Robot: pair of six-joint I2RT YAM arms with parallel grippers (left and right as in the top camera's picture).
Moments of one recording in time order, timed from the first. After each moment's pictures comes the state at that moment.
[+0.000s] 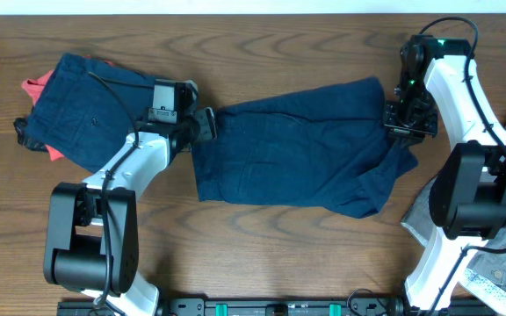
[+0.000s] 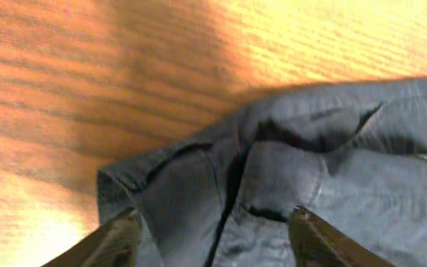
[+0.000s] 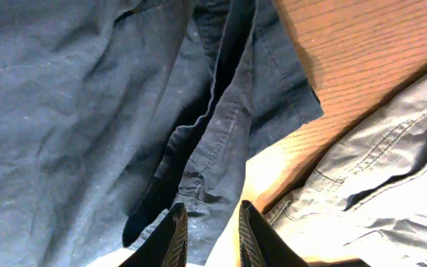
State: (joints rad) left arm -0.15 1.77 1.01 -0.21 0.20 -0.39; right arm -0.02 2.08 1.77 -1.46 0.01 0.26
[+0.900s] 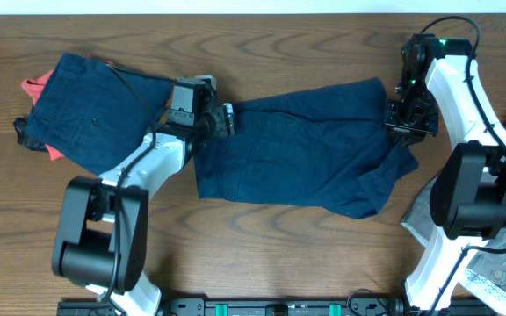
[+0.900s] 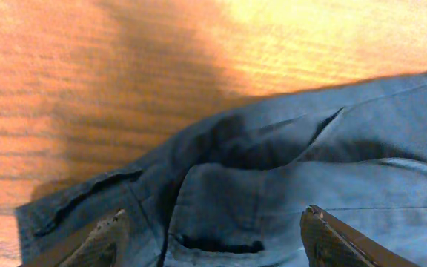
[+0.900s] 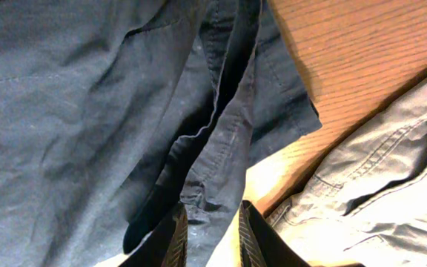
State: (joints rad) left arm -0.24 1.79 1.01 -0.08 0.17 -0.35; right arm -0.02 2.08 1.77 -1.44 0.01 0.26
